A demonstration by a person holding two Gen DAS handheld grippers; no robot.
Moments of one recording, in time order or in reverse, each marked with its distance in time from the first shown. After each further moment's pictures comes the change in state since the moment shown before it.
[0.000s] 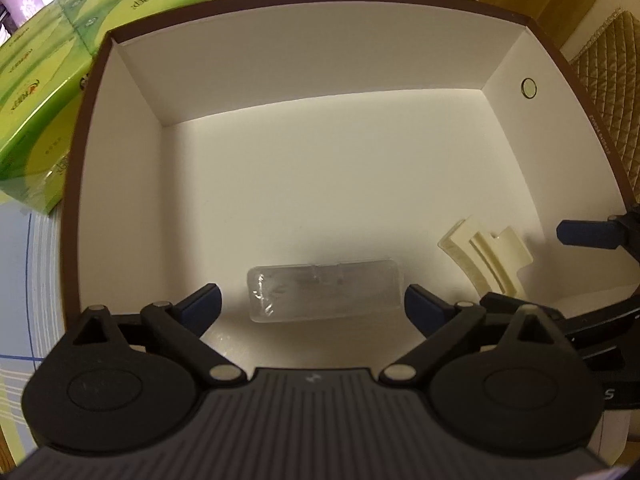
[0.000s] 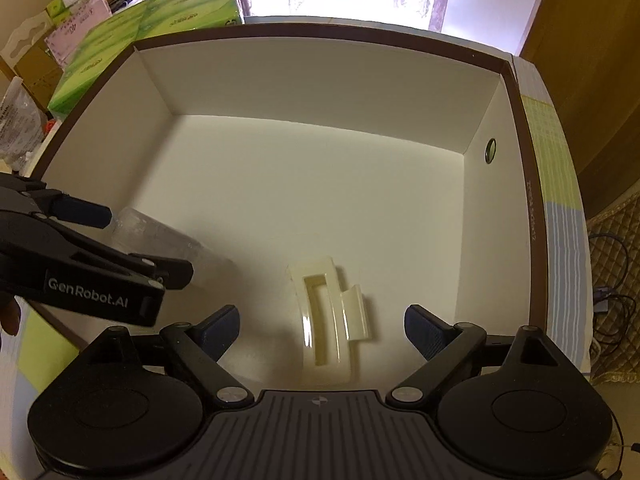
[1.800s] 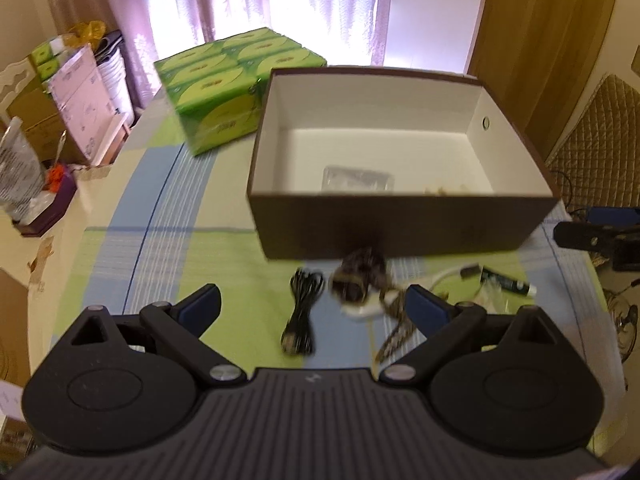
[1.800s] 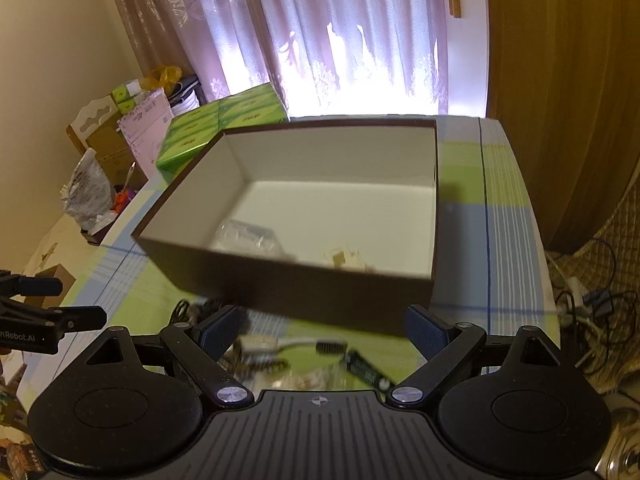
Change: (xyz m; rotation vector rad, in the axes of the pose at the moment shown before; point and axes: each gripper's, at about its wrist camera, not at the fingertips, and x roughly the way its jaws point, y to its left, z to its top) left arm -0.165 -0.030 -0.191 -0.168 -0.313 0.168; right arm -0.133 0.002 -0.122 0.019 -0.335 0.149
